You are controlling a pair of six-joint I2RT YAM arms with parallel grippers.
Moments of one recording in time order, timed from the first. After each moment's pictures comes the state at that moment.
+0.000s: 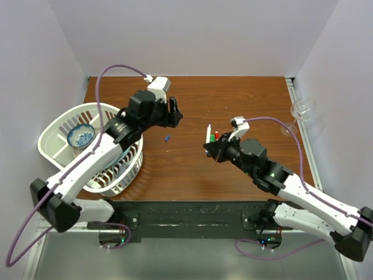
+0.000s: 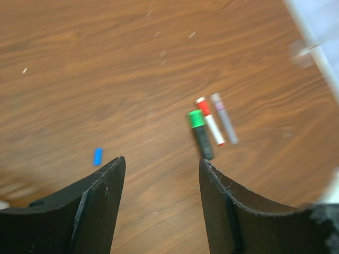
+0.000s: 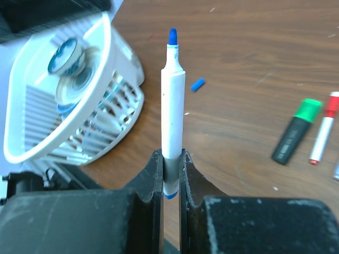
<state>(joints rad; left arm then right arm) -0.63 1.28 1.28 -0.42 -0.05 -0.35 0.88 0.85 0.71 -0.10 0.20 0.58</state>
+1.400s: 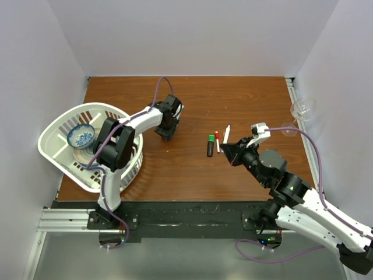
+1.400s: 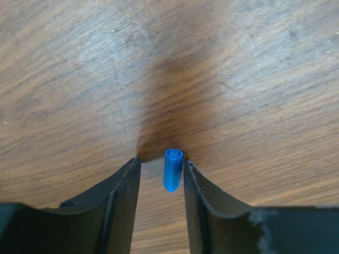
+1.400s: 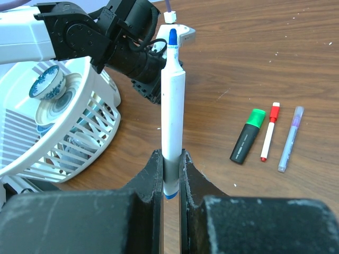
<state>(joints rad) -0.50 2.07 1.52 -0.67 -0.13 -0.07 0.87 0.60 0.65 -0.22 0.36 0.50</state>
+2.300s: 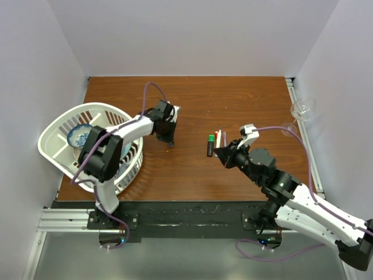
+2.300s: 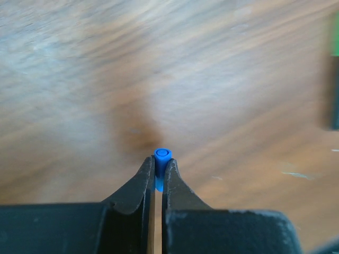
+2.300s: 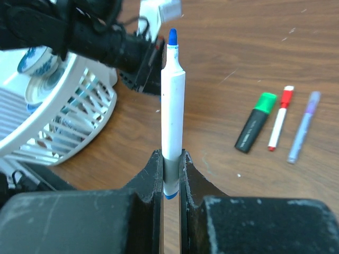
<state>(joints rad) -0.49 1.88 1.28 -0.50 0.11 -0.22 0.87 0.67 0.61 -0.18 0.29 0.51</state>
